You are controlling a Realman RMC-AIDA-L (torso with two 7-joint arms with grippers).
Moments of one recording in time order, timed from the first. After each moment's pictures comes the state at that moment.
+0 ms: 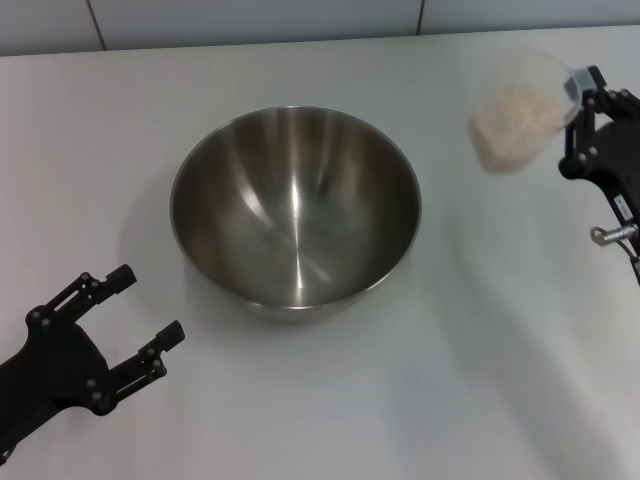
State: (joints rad) left arm -0.20 -2.06 0.63 0.25 1.70 1.71 -0.57; right arm 0.34 2.08 0.46 0.23 -2.08 -1.53 0.11
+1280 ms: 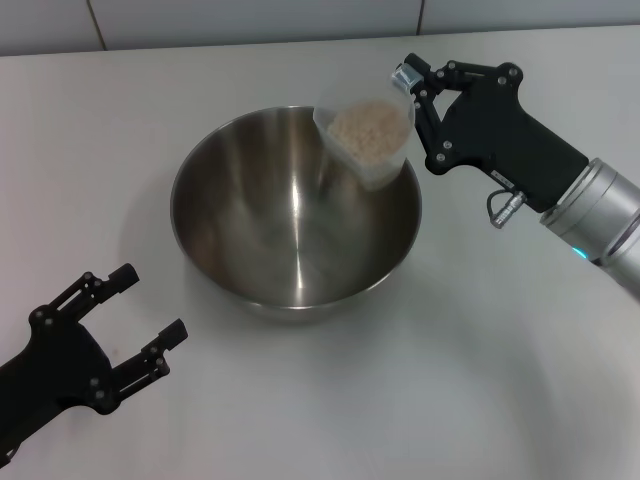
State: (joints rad) left arm -0.20 -2.06 0.63 0.23 1.69 1.71 -0.56; right arm 0.60 2.08 0.41 0.05 -2.39 -1.53 0.14
